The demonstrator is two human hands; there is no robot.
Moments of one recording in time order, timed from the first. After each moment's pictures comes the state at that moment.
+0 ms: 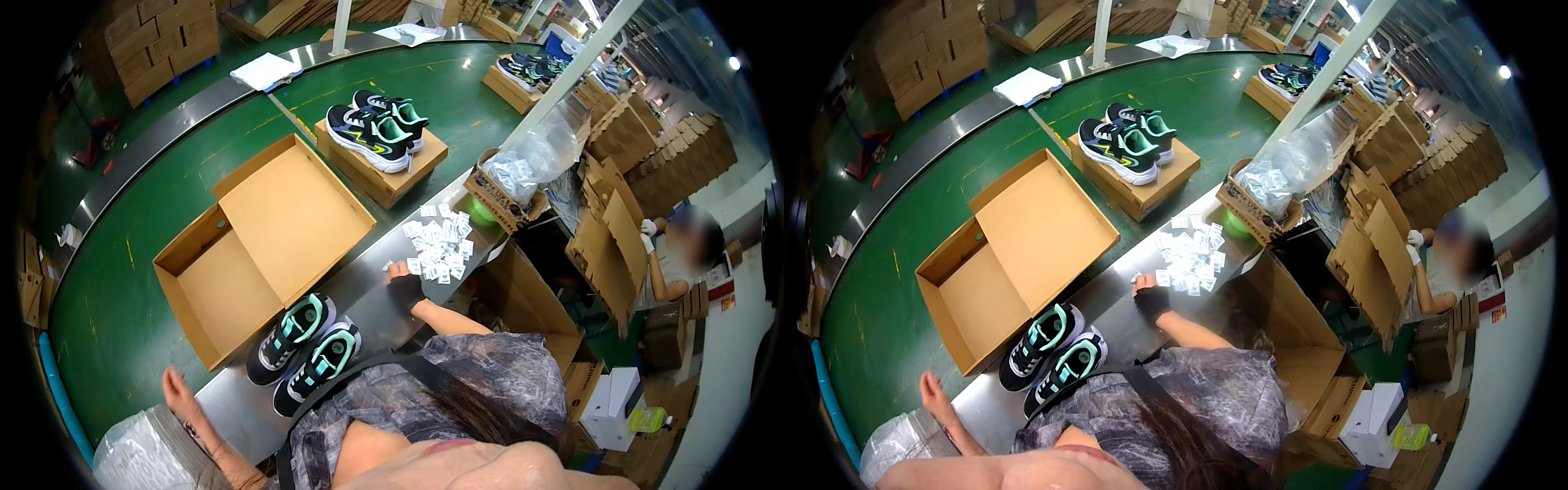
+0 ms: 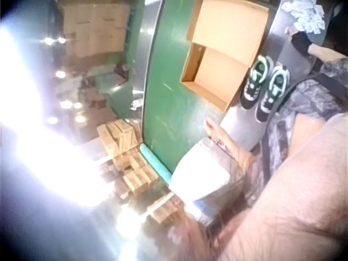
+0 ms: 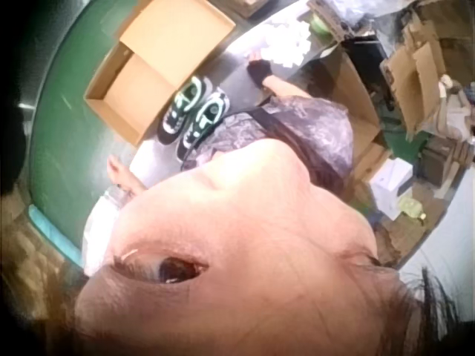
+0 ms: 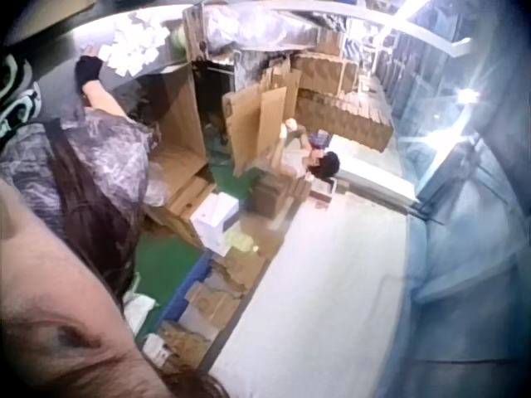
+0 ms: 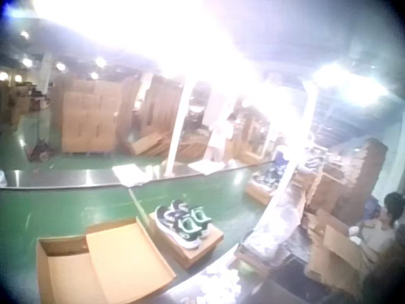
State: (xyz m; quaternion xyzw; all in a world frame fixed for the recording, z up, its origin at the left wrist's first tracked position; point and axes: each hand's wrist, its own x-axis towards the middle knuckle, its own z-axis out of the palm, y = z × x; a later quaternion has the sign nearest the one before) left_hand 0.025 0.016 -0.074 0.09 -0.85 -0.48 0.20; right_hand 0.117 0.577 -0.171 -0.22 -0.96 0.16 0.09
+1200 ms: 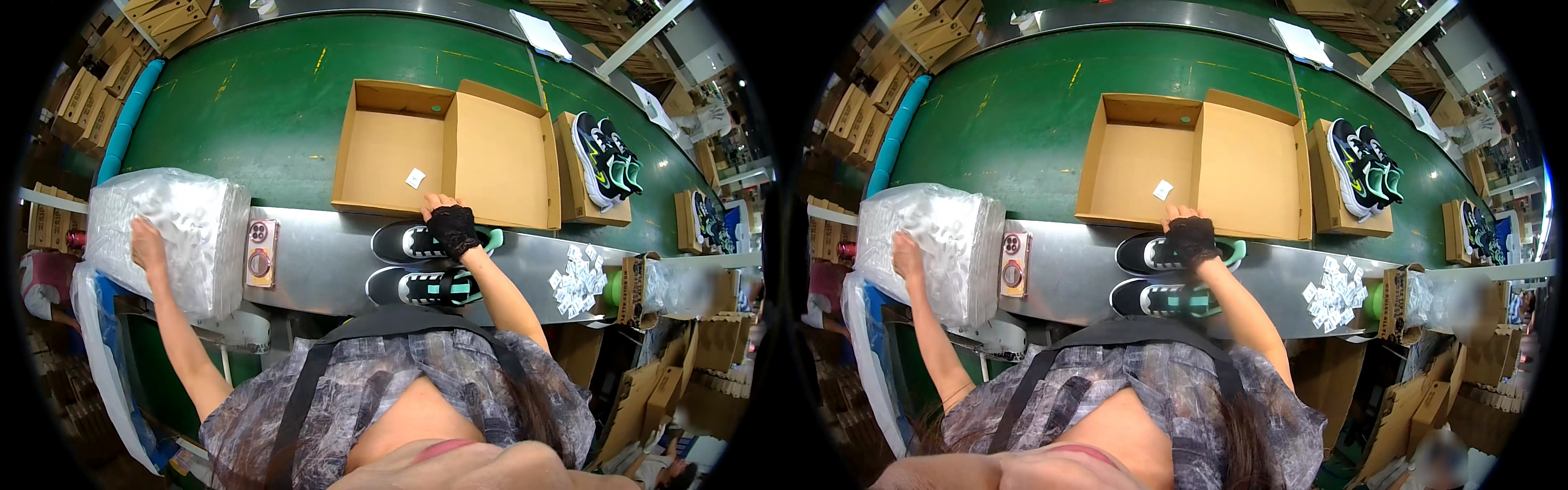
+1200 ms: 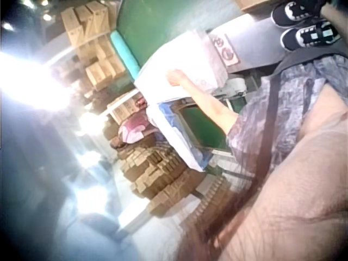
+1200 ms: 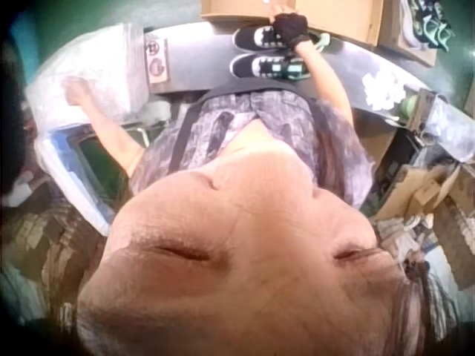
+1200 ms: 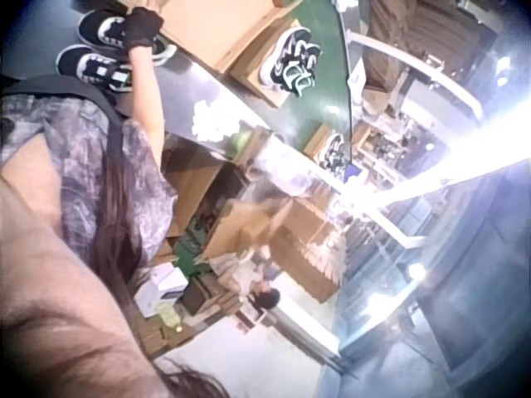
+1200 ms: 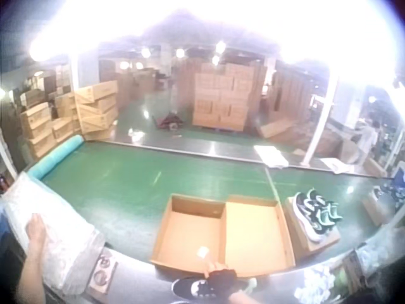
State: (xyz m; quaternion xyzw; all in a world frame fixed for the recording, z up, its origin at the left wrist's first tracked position) left_hand 0.136 -0.233 0.030 0.40 -0.88 0.11 0.21; right_hand 0.014 0.320 -0.071 0.25 -0.95 0.16 0.10
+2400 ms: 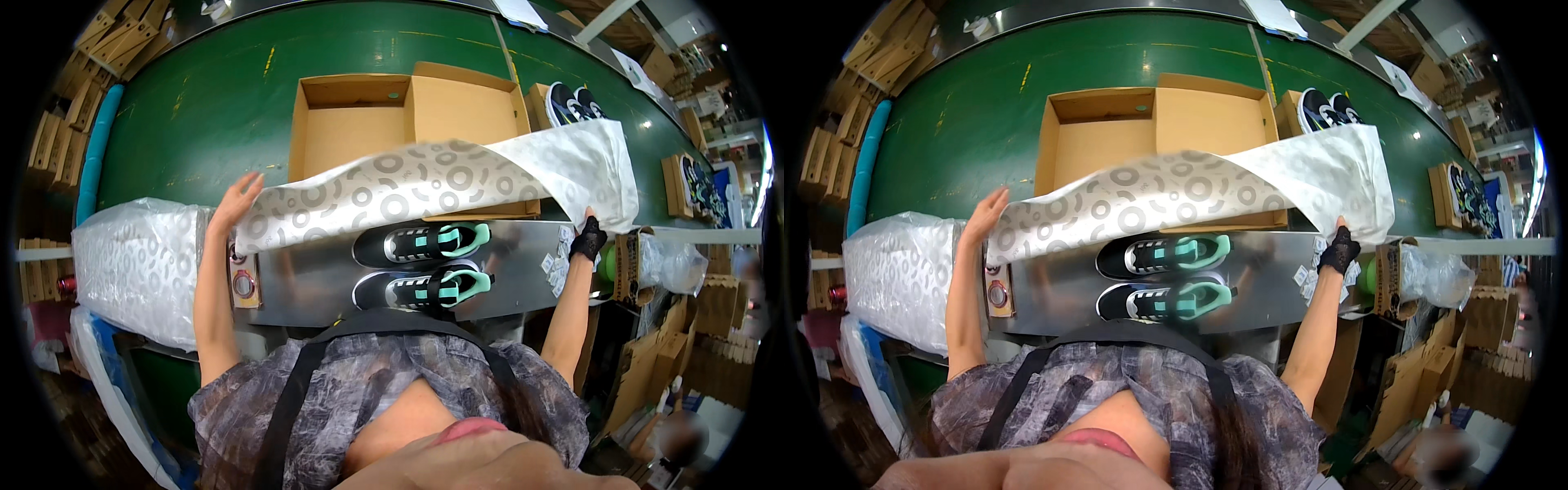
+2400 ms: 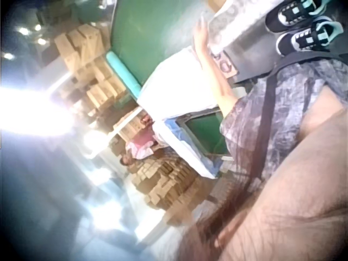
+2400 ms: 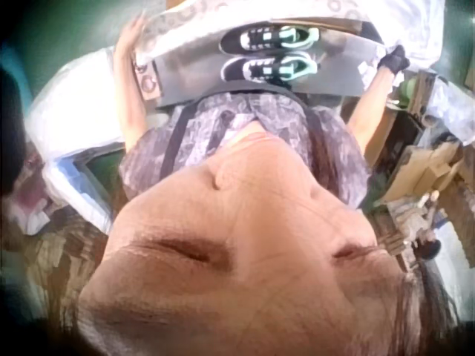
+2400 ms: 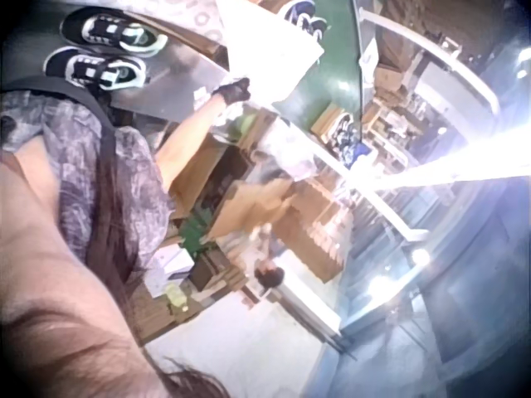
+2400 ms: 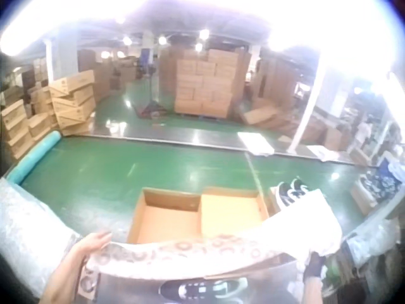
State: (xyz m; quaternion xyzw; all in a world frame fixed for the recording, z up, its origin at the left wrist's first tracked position) left_hand -0.025 -0.081 -0.058 0.10 -0.84 -0.50 -0.18; right_hand 0.013 0.631 -0.072 -0.42 -0.60 0.61 0.32
